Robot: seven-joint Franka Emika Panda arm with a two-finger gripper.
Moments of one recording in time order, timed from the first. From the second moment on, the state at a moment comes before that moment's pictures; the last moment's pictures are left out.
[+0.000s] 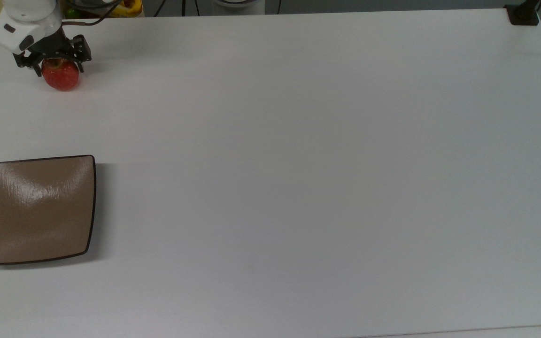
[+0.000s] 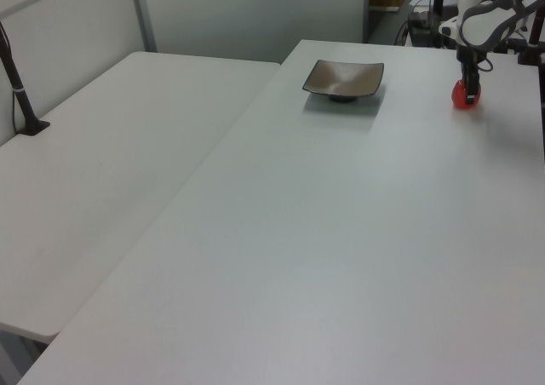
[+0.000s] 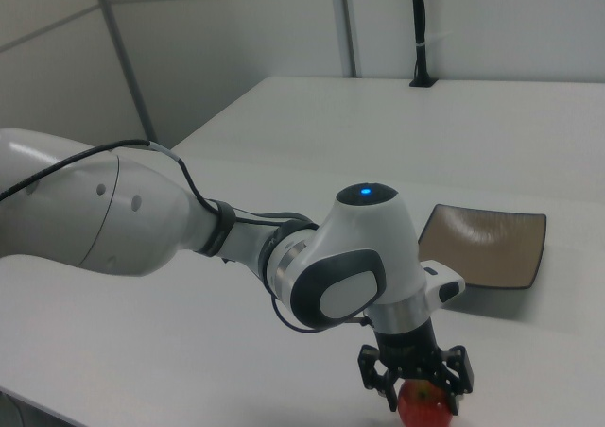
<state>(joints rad) -0.32 0.23 -0.25 -2.08 -0.16 2.37 -0.78</state>
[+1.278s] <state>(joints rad) -0.27 0.18 -0.24 -1.78 -0.08 1.97 -0.78</state>
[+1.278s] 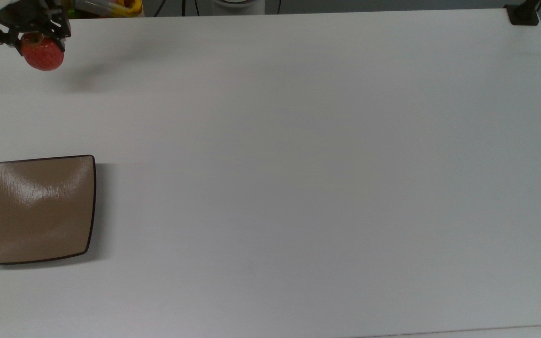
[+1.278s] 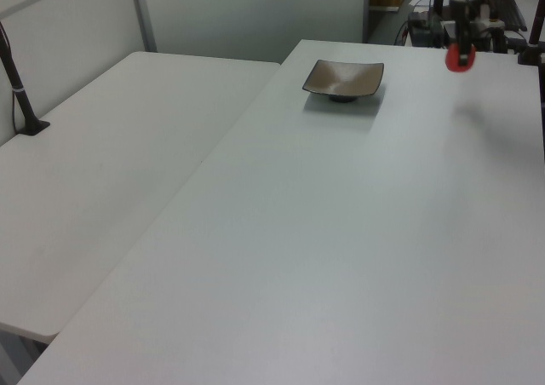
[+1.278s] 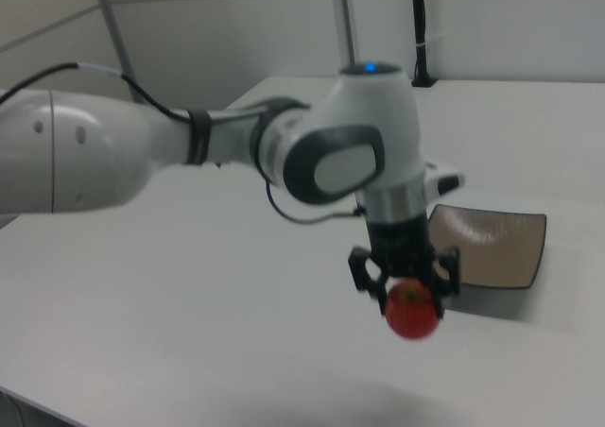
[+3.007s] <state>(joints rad) -0.22 0.66 -0.21 -1.37 0.17 2.52 -0.54</state>
